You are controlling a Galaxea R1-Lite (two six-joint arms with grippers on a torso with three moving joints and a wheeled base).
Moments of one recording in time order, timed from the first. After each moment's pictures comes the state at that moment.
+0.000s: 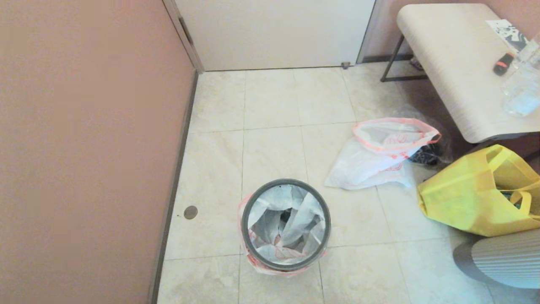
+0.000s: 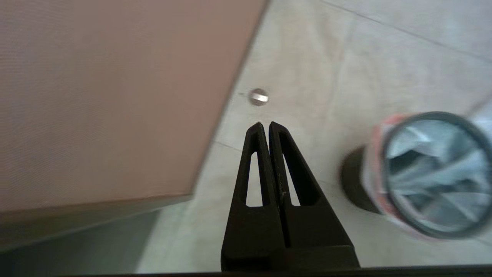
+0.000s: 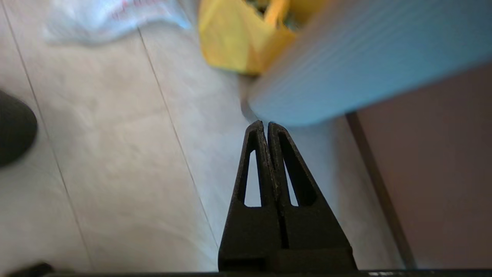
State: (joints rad) left arm -0.23 0.31 -0.45 0.34 0.55 -0.35; right arm 0.02 0.13 -0.46 0.53 -0.41 0.01
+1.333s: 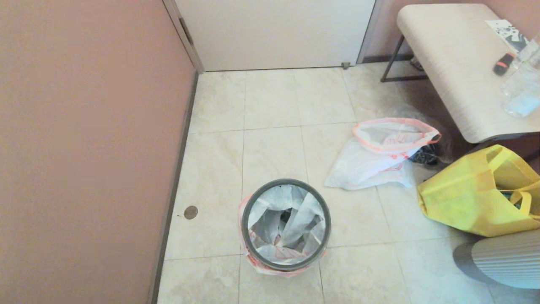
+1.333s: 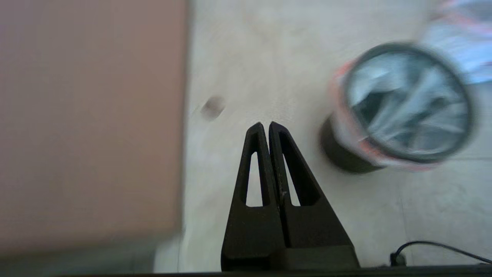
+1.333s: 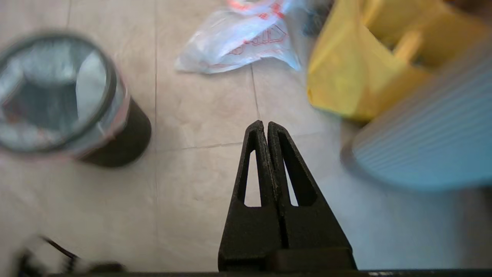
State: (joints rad) left arm 0.00 0.00 -0.08 0.08 0.03 -0.03; right arm 0.00 0.00 -0.02 0.00 -0.02 0.00
